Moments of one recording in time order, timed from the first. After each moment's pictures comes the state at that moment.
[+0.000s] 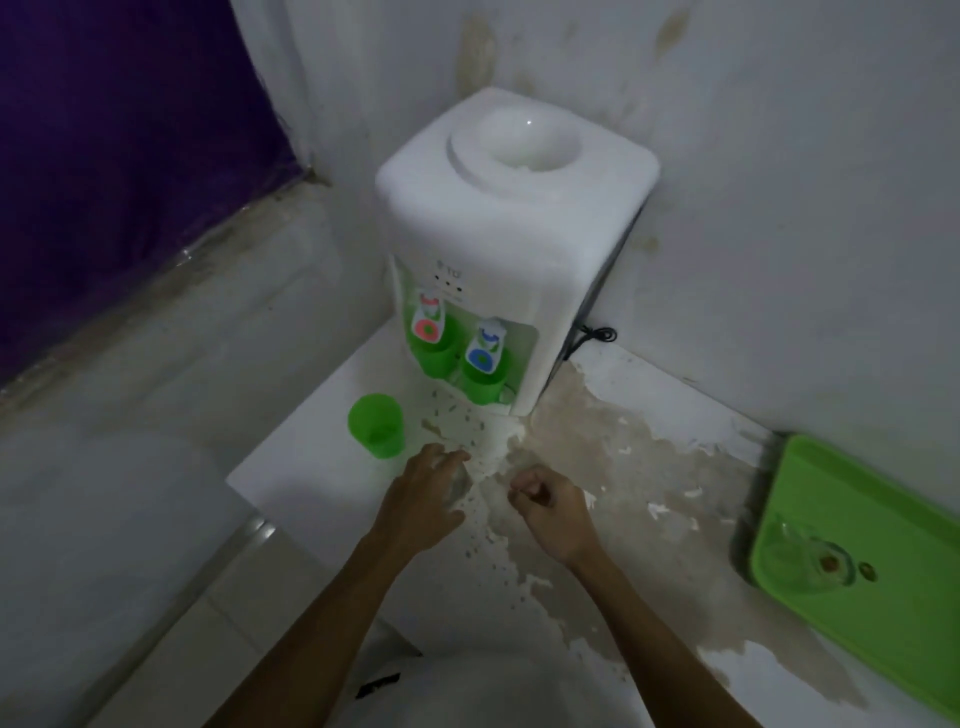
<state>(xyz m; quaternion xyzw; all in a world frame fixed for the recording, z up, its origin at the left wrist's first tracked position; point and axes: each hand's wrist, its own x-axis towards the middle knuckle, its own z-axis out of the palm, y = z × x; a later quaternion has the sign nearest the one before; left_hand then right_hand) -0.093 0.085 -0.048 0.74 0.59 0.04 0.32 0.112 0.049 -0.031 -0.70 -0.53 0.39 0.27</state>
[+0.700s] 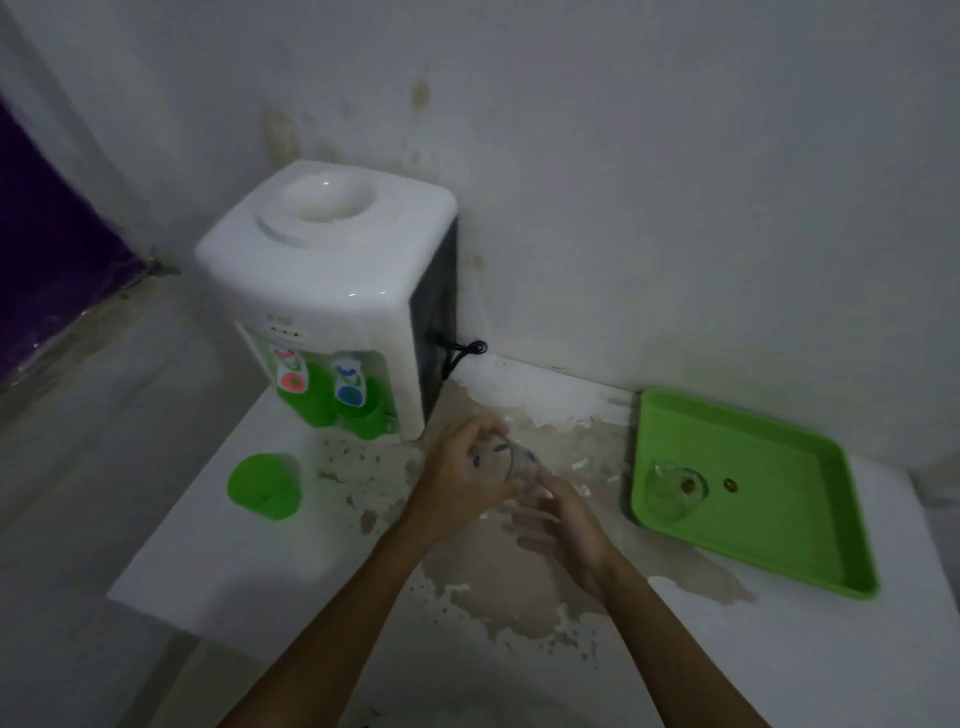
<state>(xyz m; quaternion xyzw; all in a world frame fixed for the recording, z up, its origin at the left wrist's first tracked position) 0.108 0.048 0.064 0.76 0.37 0.25 0.47 0.251 -0.054 0.017 -0.63 -0.10 0.60 0.48</state>
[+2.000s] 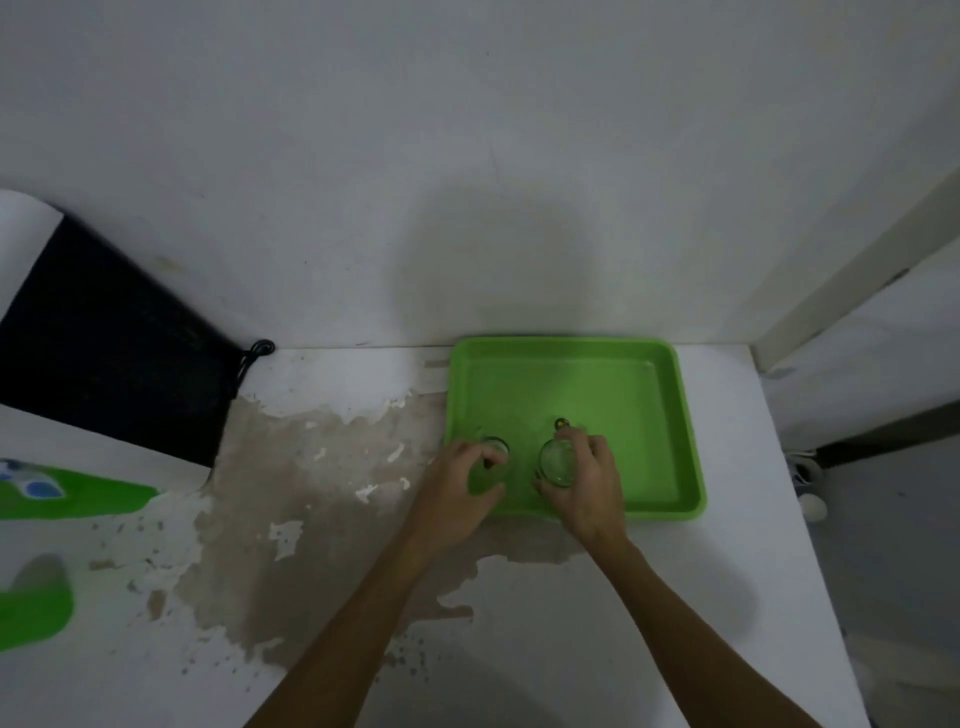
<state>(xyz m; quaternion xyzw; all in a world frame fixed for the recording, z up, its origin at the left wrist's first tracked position) 0.351 -0.023 -0.018 0.81 0.37 0.05 0.46 0.503 -0.142 -0.071 -0.88 -0.32 0.19 0.30</state>
